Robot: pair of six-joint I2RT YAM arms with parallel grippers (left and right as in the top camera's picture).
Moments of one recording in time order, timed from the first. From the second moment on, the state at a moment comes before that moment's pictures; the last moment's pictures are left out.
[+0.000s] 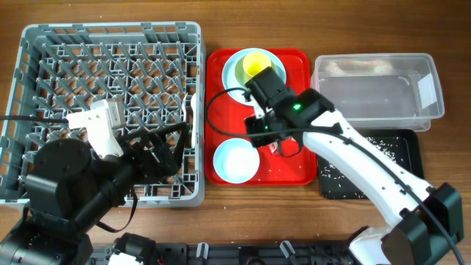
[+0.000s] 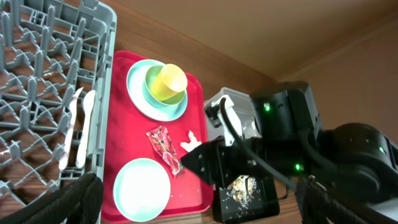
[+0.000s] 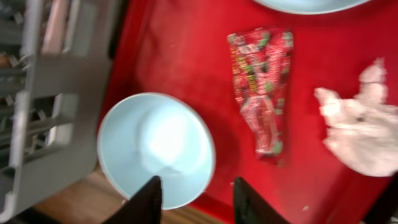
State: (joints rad) left arm -0.31 0.78 1.30 -1.02 0.22 -0.66; right arm 0.63 1.61 1.33 -0.98 -0.10 0.30
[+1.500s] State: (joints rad) left arm -0.31 0.78 1.30 -1.02 0.22 -0.66; right arm 0.58 1.62 0.76 -0.36 0.12 0.34
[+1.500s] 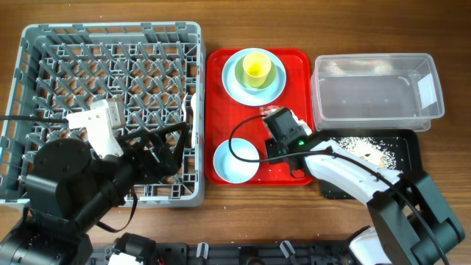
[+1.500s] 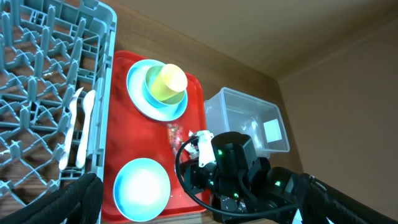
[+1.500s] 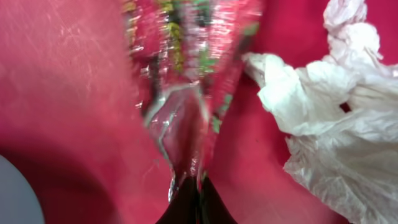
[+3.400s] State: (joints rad) left arm -0.31 0.78 1.30 -1.02 0.22 -0.66; right arm 0.60 1.83 1.13 -0.75 0.38 -0.08
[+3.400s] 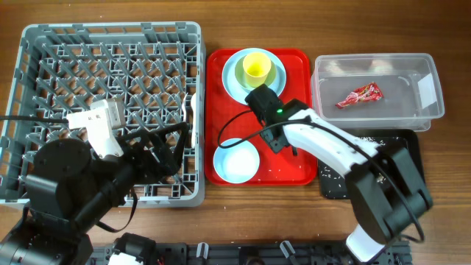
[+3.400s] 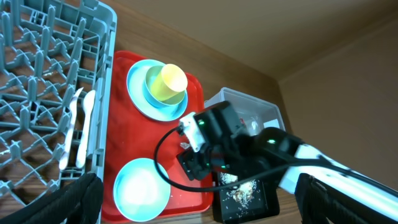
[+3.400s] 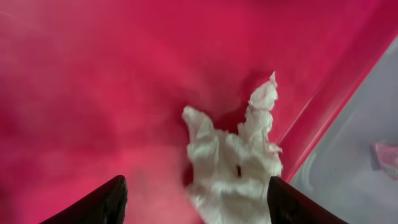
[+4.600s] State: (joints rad) left arm -0.31 0.78 1.30 -1.02 0.22 -0.66; right arm 0.49 1.88 1.14 -0.78 0.27 -0.26
